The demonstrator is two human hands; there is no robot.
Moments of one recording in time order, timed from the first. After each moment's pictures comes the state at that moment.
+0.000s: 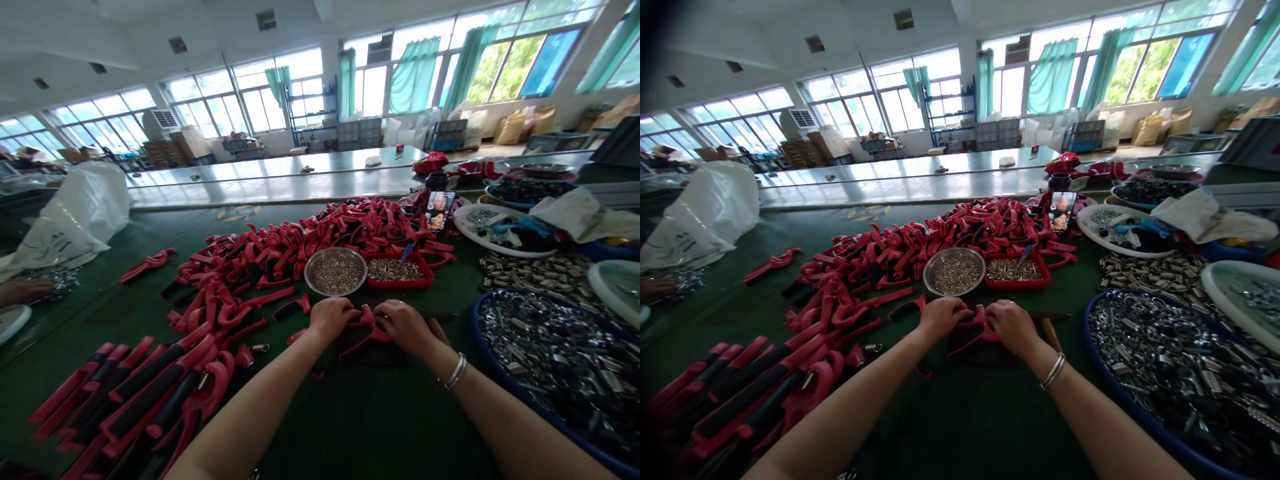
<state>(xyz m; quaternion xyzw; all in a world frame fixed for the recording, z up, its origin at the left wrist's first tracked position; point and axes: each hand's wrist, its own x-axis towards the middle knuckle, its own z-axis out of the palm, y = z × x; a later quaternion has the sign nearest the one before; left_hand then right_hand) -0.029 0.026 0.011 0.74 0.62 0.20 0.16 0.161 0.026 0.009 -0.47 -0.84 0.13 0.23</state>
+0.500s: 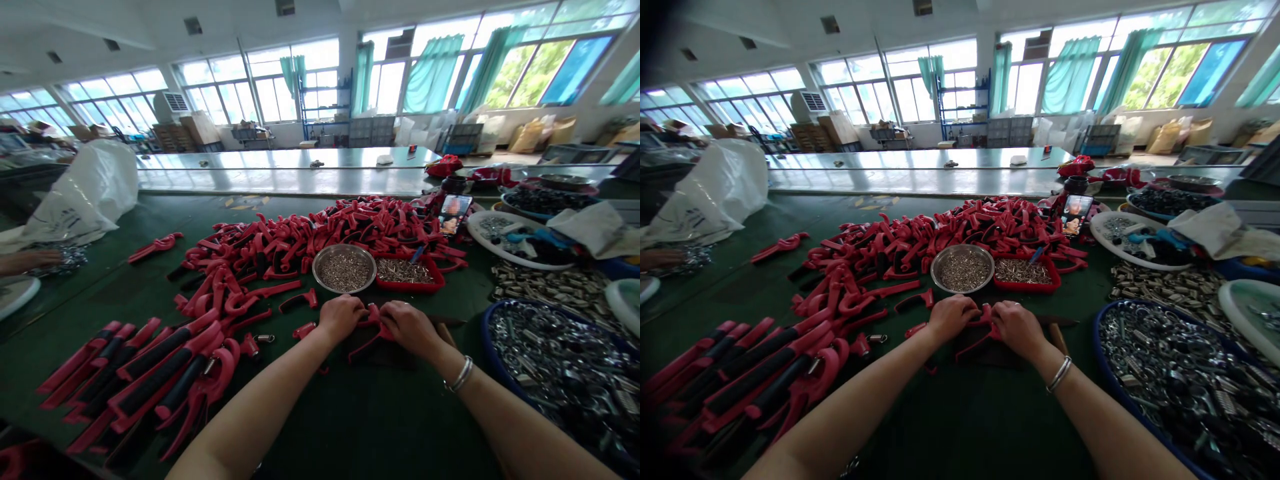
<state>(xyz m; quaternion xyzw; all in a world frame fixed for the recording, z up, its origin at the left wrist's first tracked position) -0.026 0.019 0.007 0.75 0.62 0.16 0.14 0.155 0.028 0.005 -0.46 -0.87 0.07 0.16</state>
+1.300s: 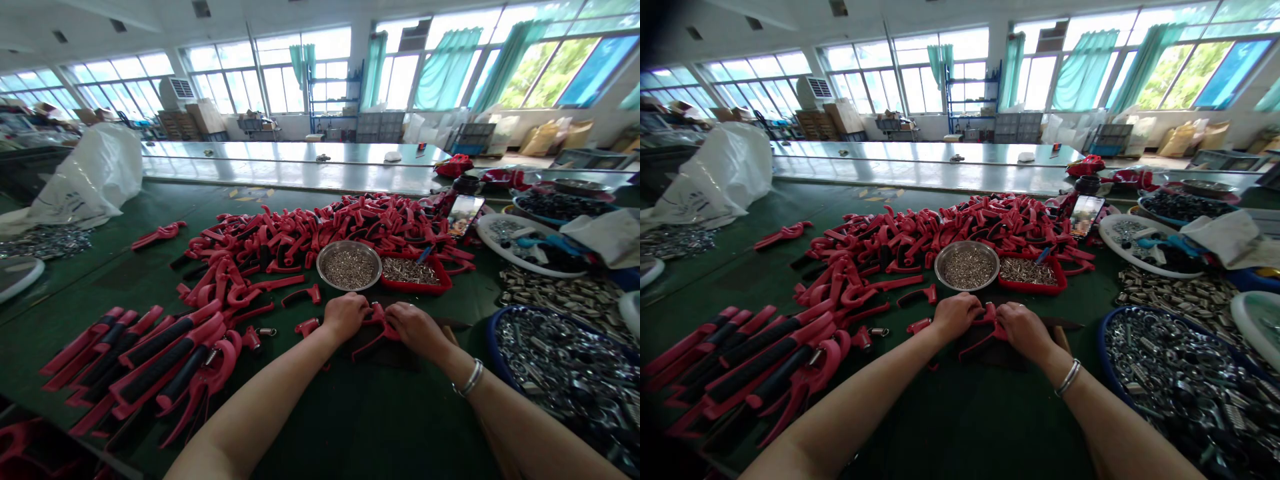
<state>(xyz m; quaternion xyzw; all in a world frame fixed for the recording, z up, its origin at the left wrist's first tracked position) -0.023 0.018 0.005 0.75 0.63 0.16 0.13 0.158 0.032 0.004 -0.42 -0.89 0.11 0.16</state>
